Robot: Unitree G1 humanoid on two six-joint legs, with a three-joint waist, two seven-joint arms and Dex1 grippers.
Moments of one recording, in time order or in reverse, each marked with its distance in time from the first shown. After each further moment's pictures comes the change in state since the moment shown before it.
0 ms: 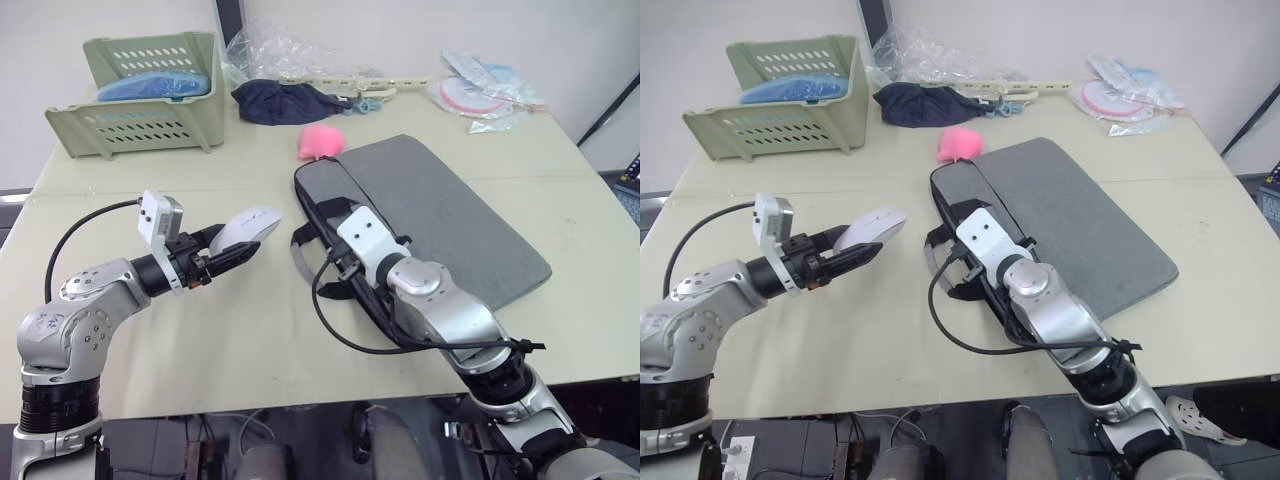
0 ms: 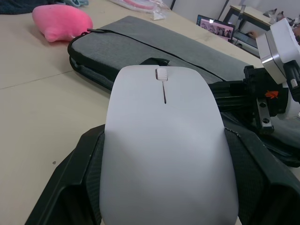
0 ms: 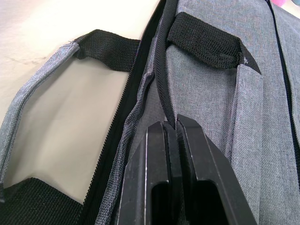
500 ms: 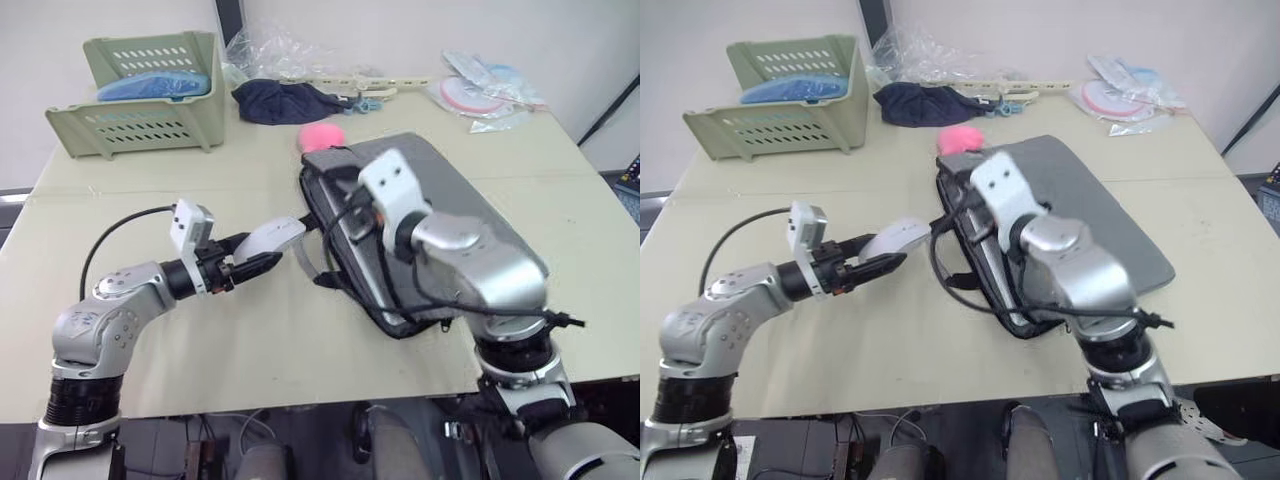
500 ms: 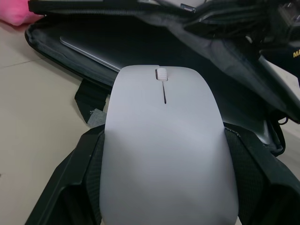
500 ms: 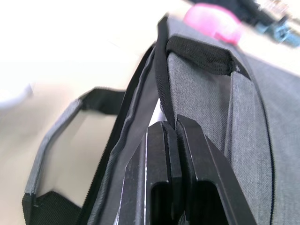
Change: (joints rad) left arm -0.042 -0.062 -0.135 0.042 0.056 -0.045 -0.012; right arm -0.225 0.009 -0.240 -0.080 0.128 0.274 0.104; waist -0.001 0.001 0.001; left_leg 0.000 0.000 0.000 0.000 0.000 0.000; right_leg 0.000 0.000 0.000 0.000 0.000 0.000
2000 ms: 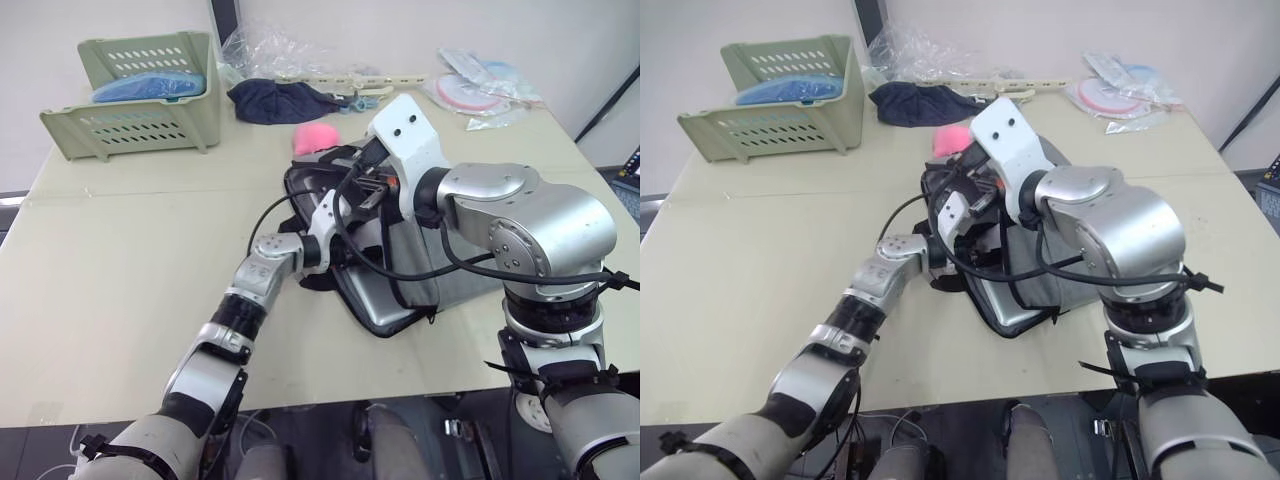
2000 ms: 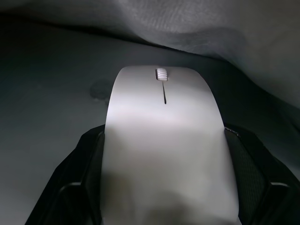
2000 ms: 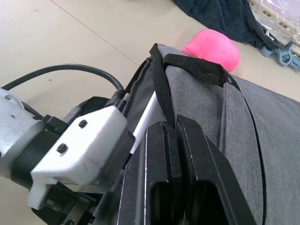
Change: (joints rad) left arm -0.528 -0.494 -0.330 0.887 0.469 -0.581 -0.087; right arm -0.203 -0.111 -0.009 0.029 0.160 0.119 0.081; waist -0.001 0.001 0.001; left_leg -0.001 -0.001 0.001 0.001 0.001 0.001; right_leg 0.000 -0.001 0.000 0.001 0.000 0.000
